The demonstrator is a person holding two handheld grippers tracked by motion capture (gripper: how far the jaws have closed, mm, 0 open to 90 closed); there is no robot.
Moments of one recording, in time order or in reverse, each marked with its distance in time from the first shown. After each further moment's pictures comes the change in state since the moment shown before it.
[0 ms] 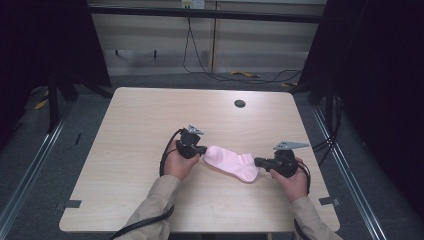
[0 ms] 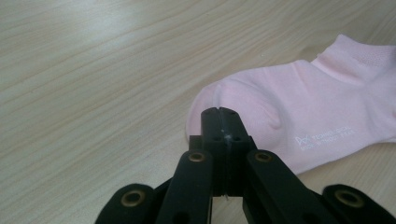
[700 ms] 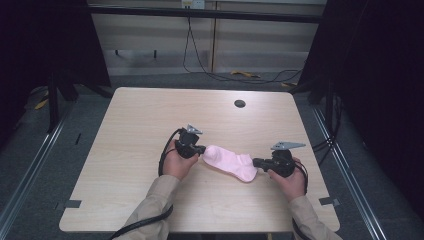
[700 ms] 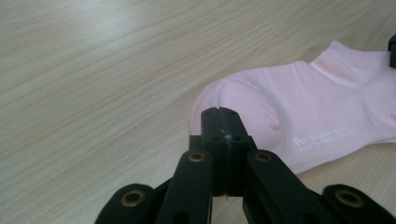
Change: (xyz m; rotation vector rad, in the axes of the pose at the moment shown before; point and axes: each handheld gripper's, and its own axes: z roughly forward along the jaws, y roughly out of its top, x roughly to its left) left arm 0.003 -0.001 -0.001 0.000 0.009 0.000; right arm -0.001 -0.002 0.009 0.022 -0.005 -0.004
